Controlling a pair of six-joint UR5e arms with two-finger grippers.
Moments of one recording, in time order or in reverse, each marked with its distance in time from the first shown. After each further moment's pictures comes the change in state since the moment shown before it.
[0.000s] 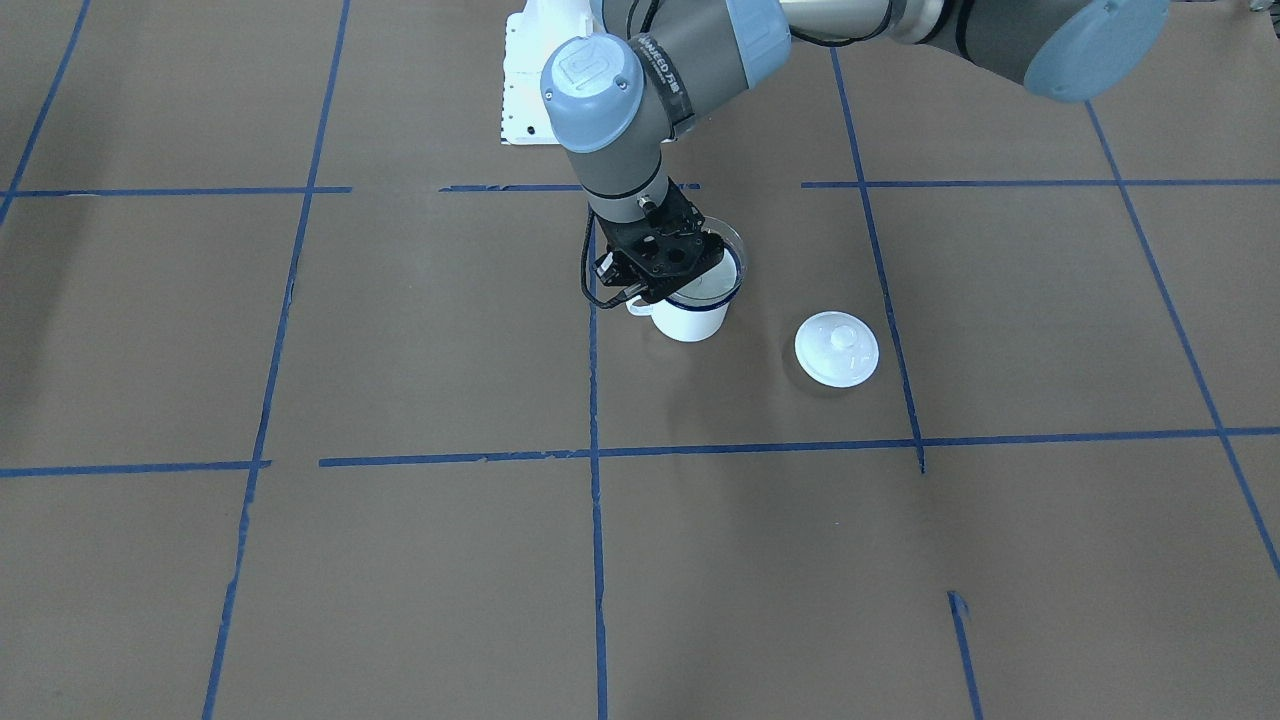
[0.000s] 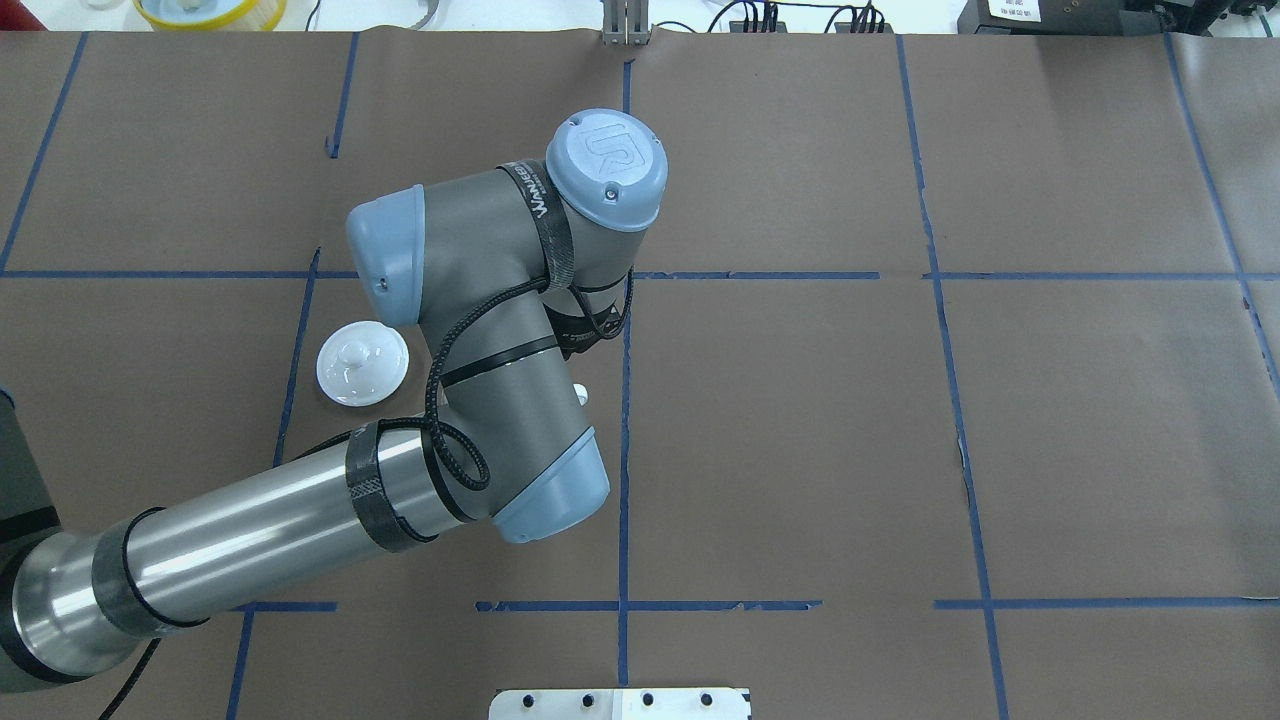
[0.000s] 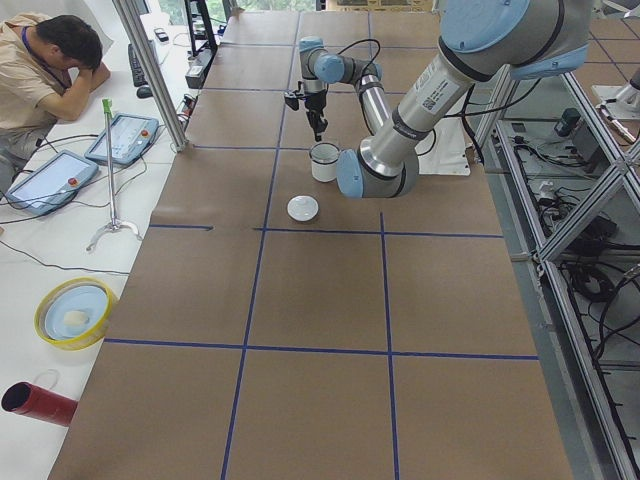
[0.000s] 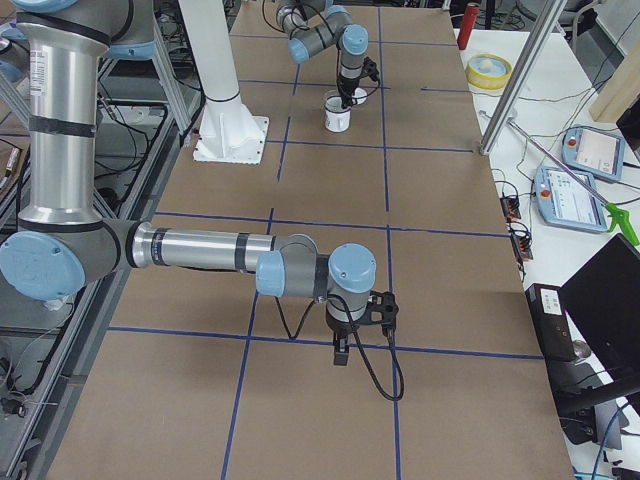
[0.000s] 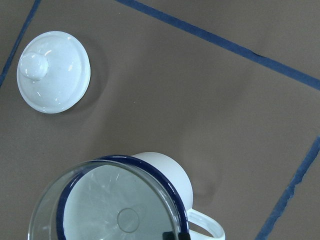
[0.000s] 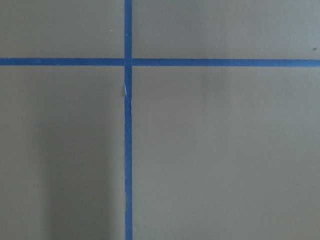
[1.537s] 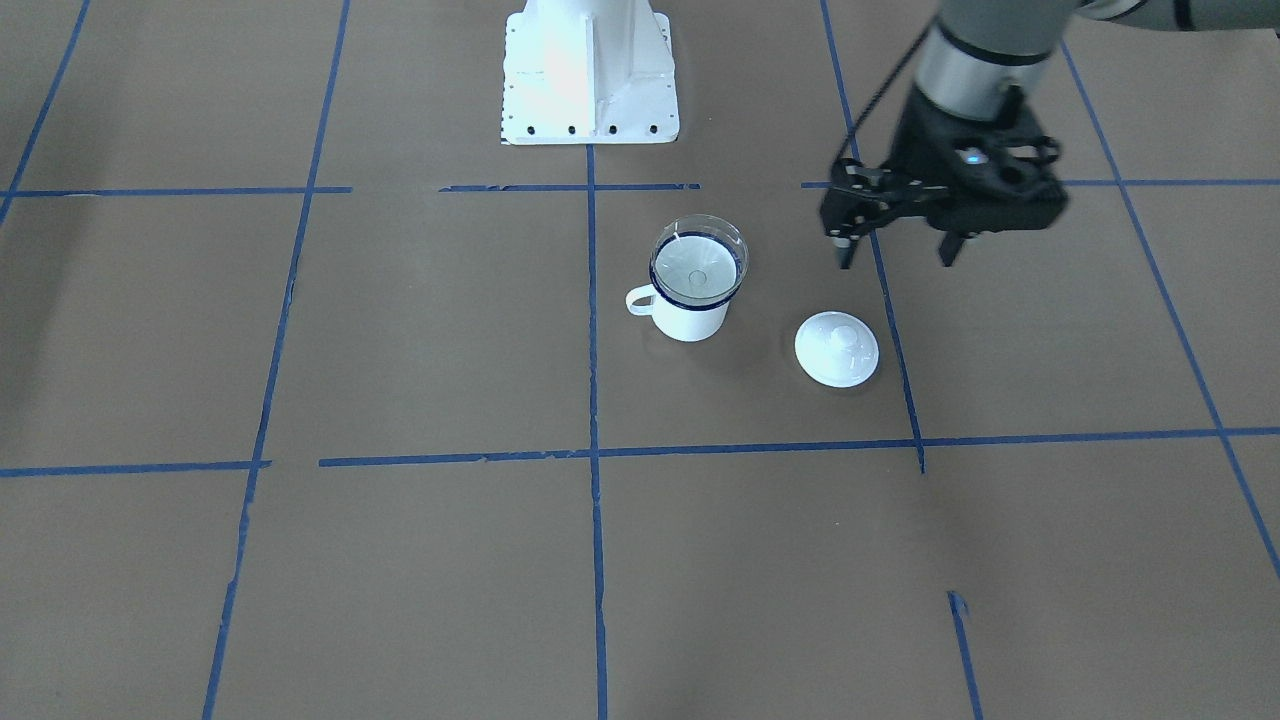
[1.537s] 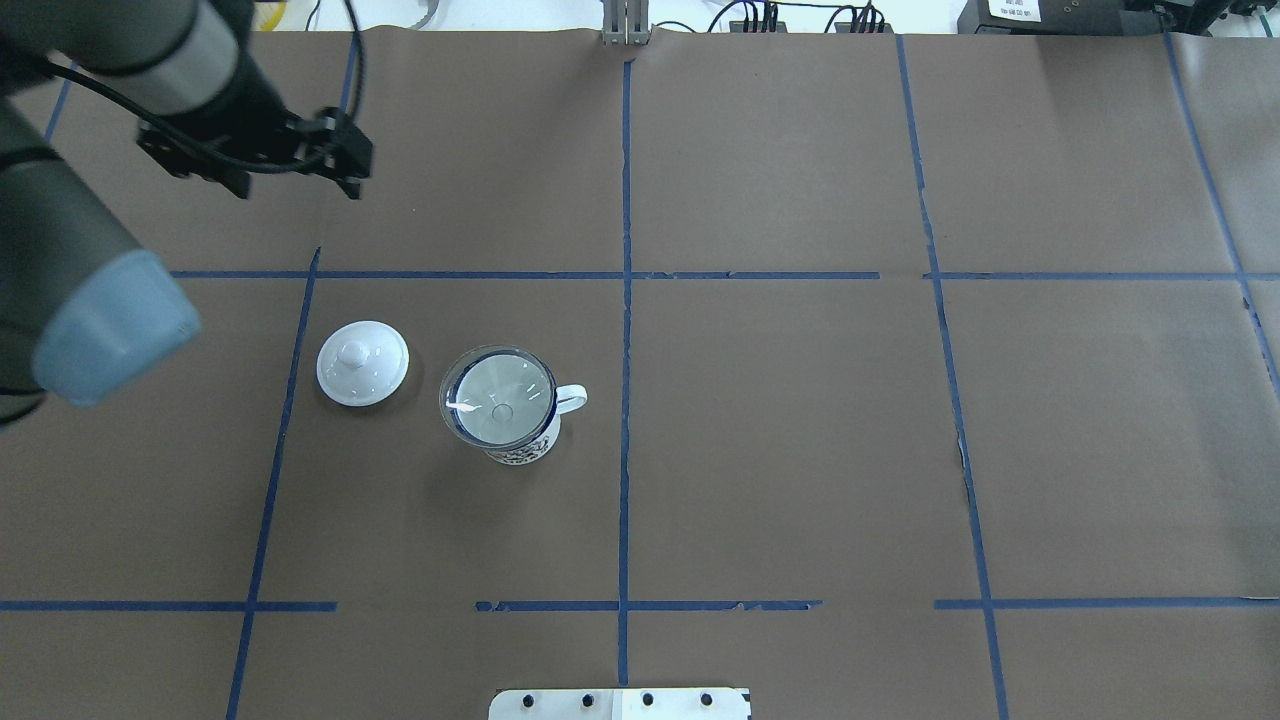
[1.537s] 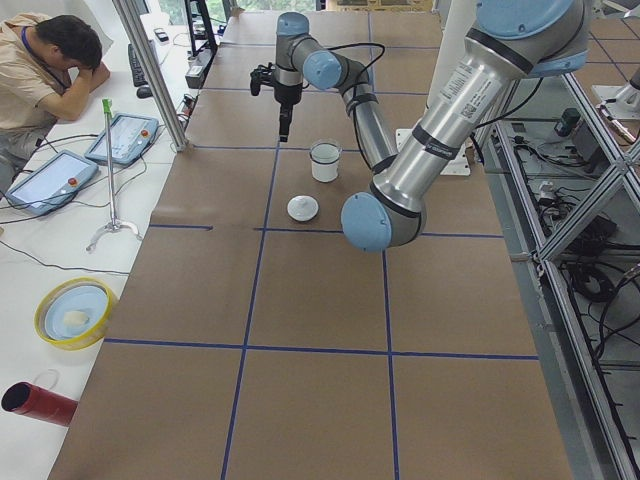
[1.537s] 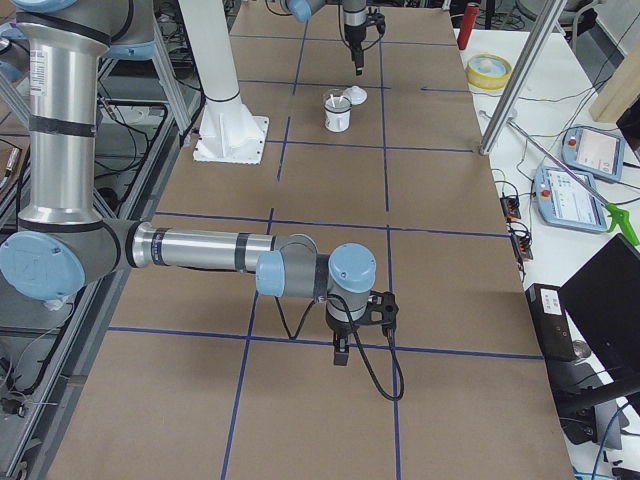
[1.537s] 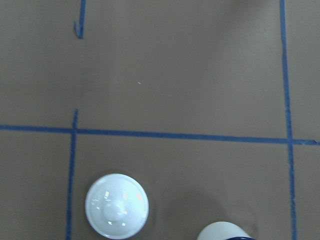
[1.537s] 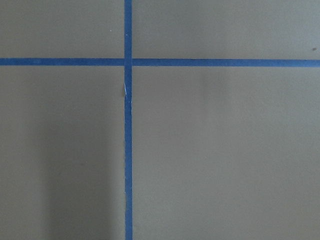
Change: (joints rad) left arm -0.476 0.402 -0.466 -0.084 -0.194 0.846; right arm 0.000 0.000 0.000 0.000 0.000 0.000
